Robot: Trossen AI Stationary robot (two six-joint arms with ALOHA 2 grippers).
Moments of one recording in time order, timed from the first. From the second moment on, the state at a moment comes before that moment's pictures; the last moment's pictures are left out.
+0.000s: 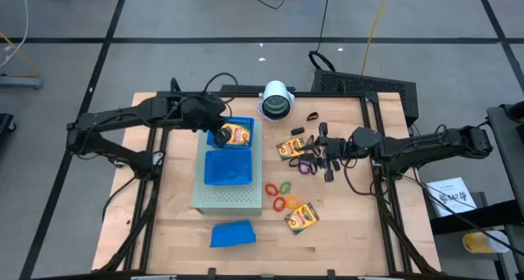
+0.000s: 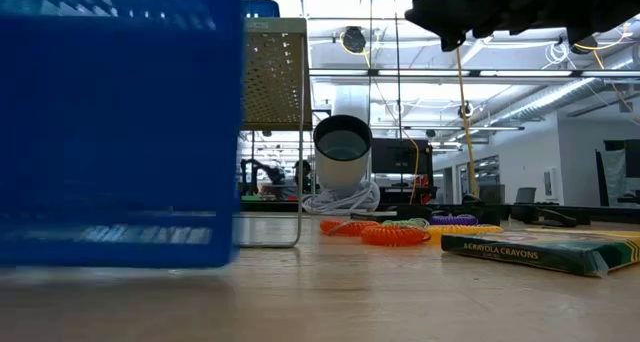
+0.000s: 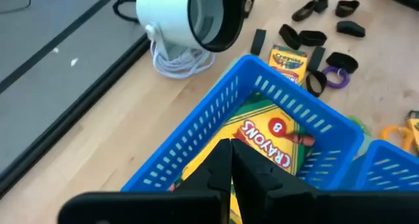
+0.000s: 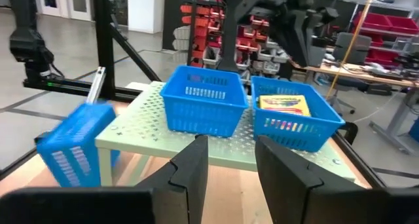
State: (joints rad) left arm 0.19 1.28 1.33 -0.90 -0.24 -0.34; right arm -0.02 0.96 0.47 0.48 -0.10 -0.13
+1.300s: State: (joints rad) left arm -0.60 1.69 1.34 -0.72 -0.32 -0.54; right arm -0.02 0.96 0.47 0.48 -0.10 -0.09
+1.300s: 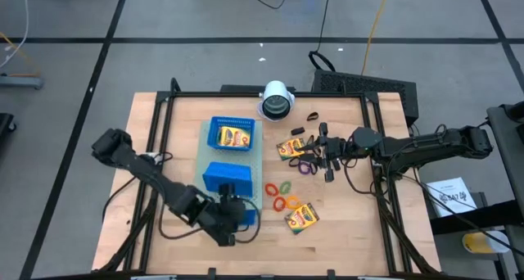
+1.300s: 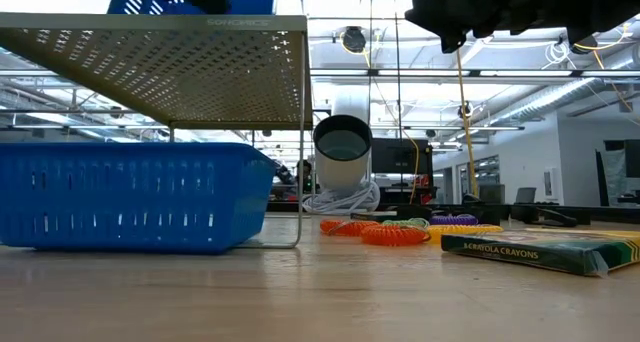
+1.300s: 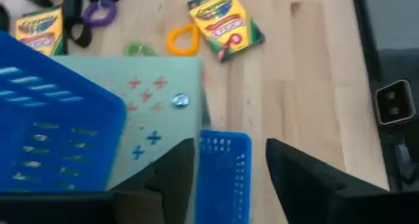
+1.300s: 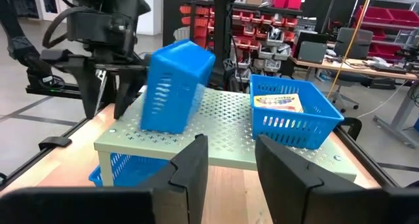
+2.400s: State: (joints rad) left arm -0.55 1.44 1.39 -0.91 -0.57 -0.23; right arm -0.02 0.96 0.47 0.48 -0.10 -0.02
